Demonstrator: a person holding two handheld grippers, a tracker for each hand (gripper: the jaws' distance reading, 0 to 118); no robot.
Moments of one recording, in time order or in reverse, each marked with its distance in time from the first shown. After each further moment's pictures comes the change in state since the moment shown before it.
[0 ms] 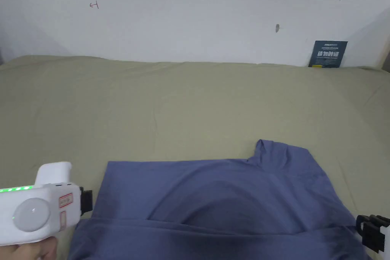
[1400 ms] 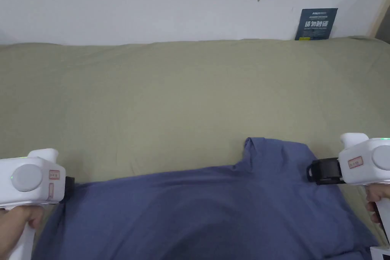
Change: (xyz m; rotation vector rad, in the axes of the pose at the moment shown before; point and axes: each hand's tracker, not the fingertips) left arm 0.026 0.099 -0.207 -0.220 0.076 -0.079; right arm 0.039 0.123 -0.240 -0.348 -0.009 0.071
